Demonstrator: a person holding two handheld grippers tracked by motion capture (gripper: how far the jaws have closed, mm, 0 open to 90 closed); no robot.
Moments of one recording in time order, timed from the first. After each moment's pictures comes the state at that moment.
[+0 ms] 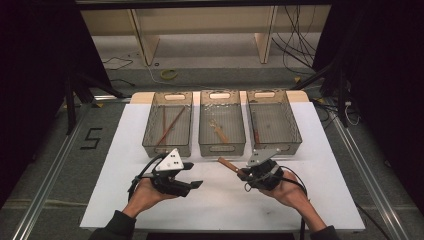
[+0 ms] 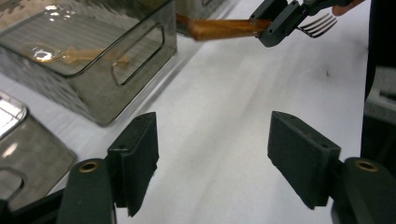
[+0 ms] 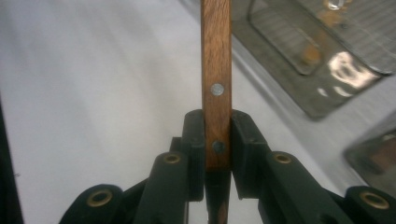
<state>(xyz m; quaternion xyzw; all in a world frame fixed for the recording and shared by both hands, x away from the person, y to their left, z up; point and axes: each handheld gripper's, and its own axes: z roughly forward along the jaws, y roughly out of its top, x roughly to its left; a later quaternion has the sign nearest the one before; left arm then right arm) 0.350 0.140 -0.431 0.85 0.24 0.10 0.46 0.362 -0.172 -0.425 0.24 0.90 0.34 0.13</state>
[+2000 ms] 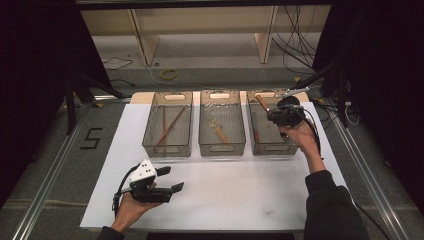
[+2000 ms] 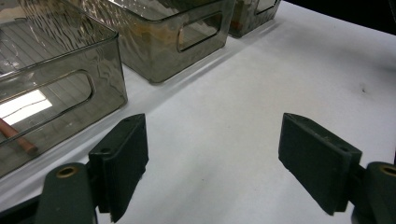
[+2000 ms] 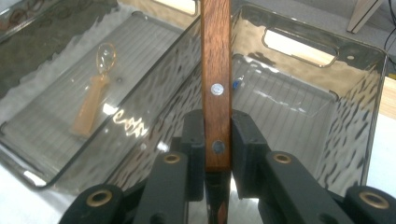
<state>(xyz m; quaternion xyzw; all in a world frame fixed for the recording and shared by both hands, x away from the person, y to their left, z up) 0.330 0.191 -0.465 0.79 0.33 0.13 0.51 0.511 -0.241 -0.376 0.45 0.80 0.33 0.21</state>
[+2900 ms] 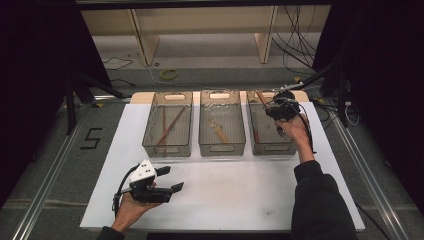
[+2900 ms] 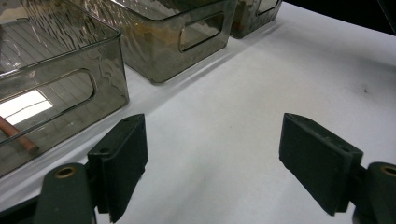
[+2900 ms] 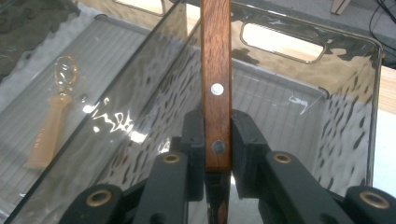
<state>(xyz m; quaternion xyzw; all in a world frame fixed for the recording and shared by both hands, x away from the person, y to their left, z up) 0.331 0.192 -0.467 0.79 0.33 0.13 0.51 0.544 -0.237 -0.389 0.50 0.78 0.31 0.21</state>
